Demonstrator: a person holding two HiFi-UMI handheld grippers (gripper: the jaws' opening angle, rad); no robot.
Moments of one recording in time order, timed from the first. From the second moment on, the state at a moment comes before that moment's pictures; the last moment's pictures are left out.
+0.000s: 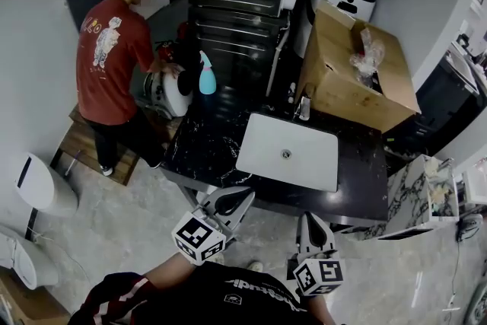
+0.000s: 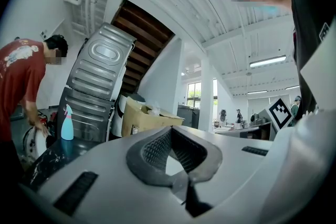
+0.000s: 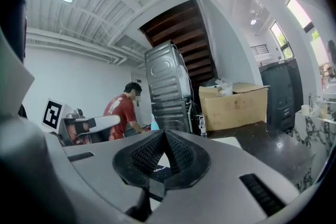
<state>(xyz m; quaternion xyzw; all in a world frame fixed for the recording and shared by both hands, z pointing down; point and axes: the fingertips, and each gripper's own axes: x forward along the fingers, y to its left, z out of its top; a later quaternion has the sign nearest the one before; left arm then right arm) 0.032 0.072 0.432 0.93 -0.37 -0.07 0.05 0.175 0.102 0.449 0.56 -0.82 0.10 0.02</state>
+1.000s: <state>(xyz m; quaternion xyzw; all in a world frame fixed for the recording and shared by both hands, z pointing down) -0.039 0.056 0.442 0.93 -0.35 -0.07 0.05 0.107 0.093 0.459 0.58 -0.81 0.10 0.03</state>
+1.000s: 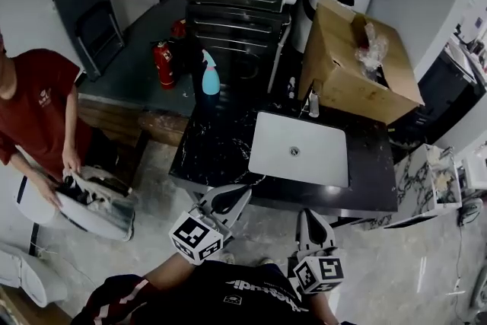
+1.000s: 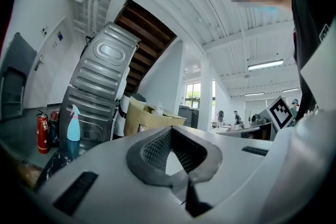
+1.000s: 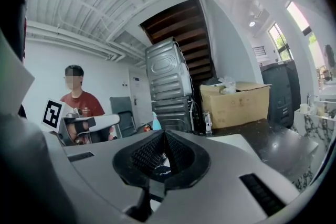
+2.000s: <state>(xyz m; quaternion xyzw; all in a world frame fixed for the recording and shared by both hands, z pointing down) 0.012 -0.093 0.441 0.92 -0.39 -0.06 0.04 0.161 -0.063 0.460 0.55 -0.83 0.10 0.02</state>
